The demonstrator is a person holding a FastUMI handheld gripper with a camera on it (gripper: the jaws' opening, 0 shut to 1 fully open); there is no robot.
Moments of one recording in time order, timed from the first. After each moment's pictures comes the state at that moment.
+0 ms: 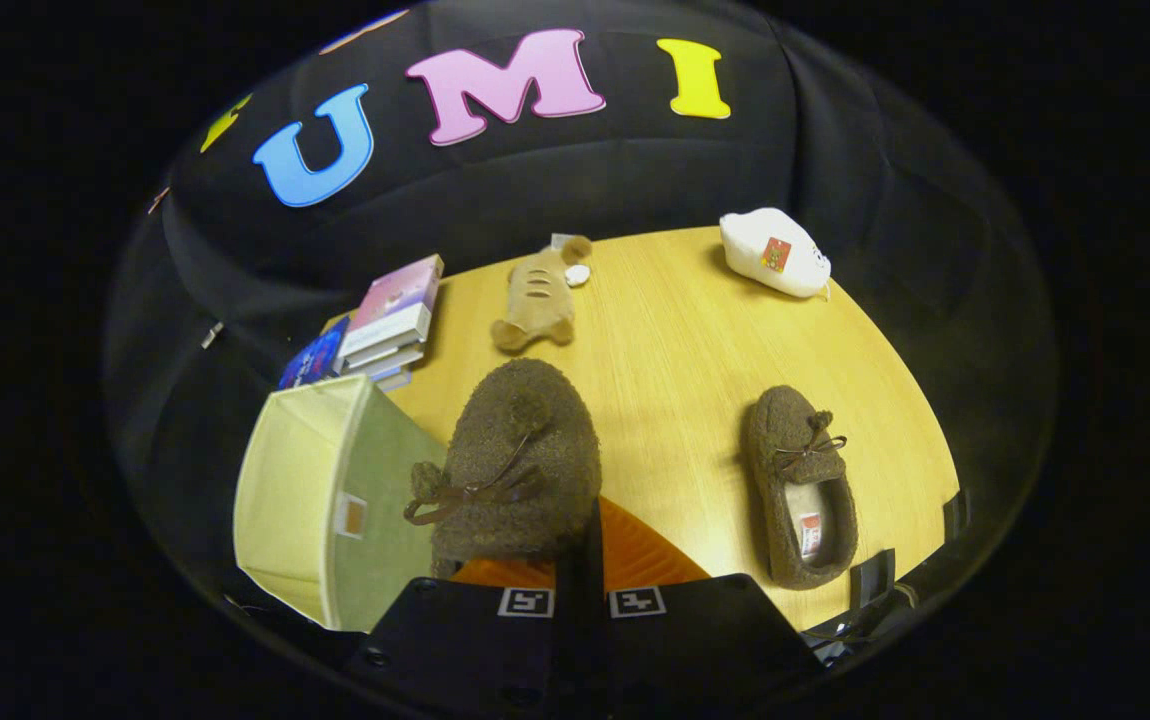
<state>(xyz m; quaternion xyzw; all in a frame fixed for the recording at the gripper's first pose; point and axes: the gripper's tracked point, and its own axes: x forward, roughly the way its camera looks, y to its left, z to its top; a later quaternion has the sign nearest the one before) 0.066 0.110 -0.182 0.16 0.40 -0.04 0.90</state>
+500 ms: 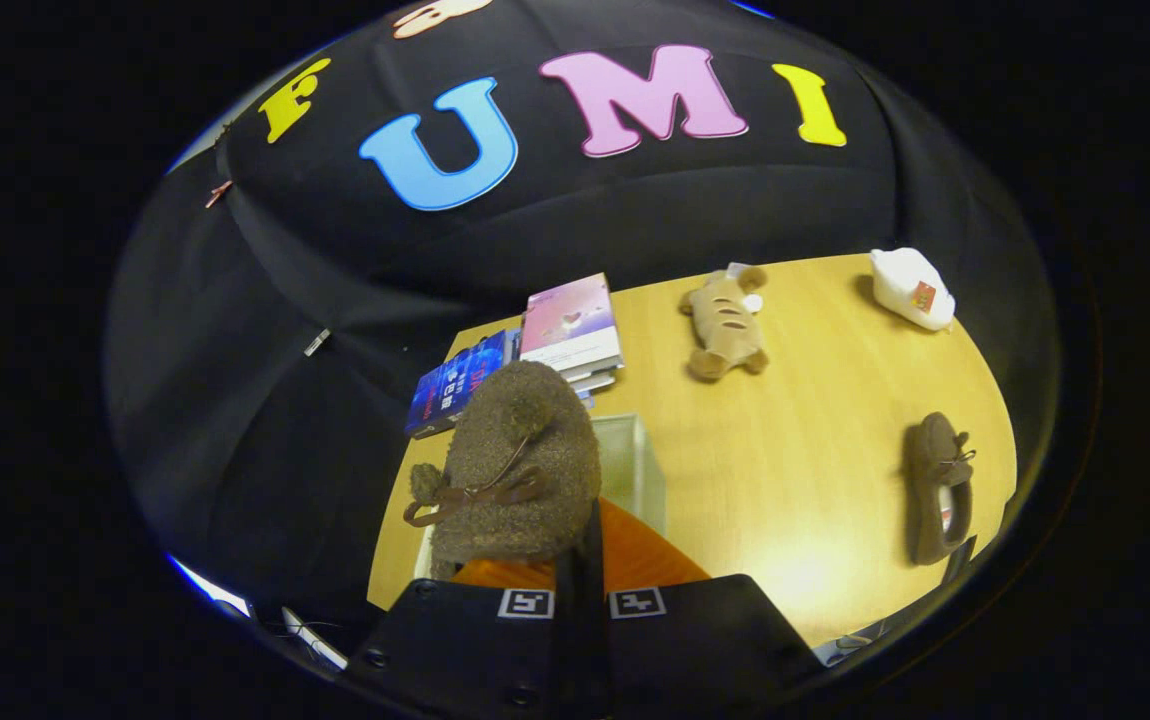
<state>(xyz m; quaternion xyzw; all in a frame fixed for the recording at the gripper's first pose) 0.114 0.305 -0.129 0.19 0.39 0.07 0.90</state>
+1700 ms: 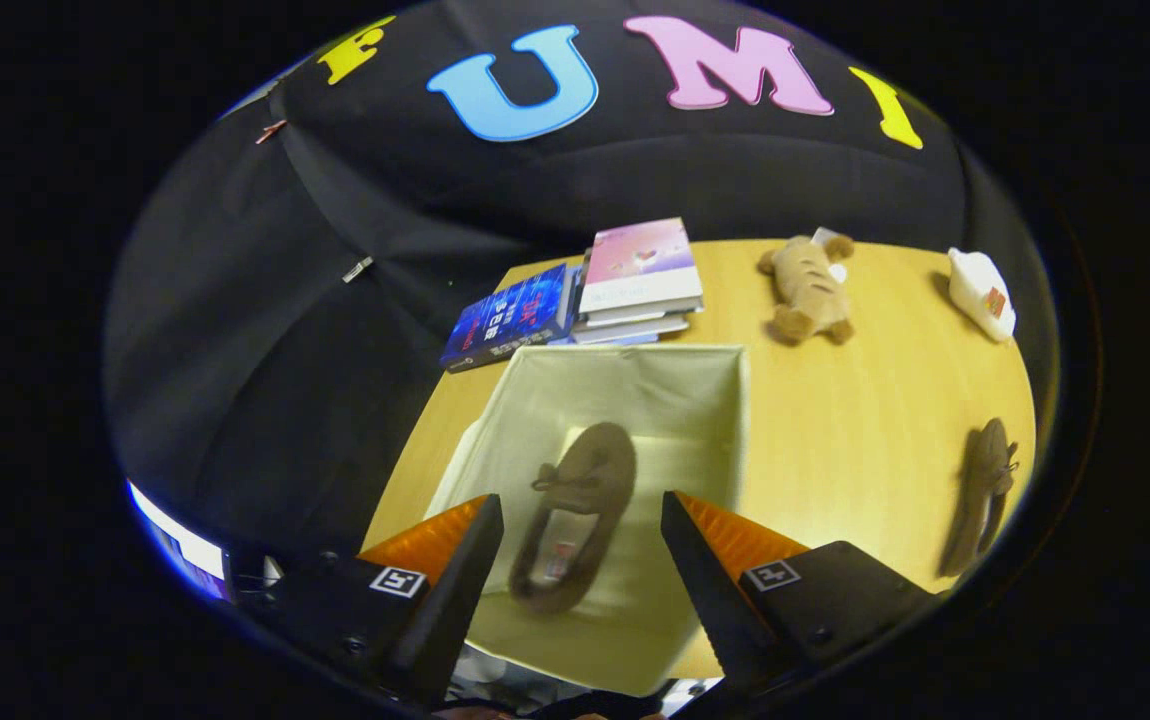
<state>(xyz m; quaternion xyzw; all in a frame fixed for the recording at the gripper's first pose) 0.088 0.303 -0.152 0.14 0.40 0.15 0.90</state>
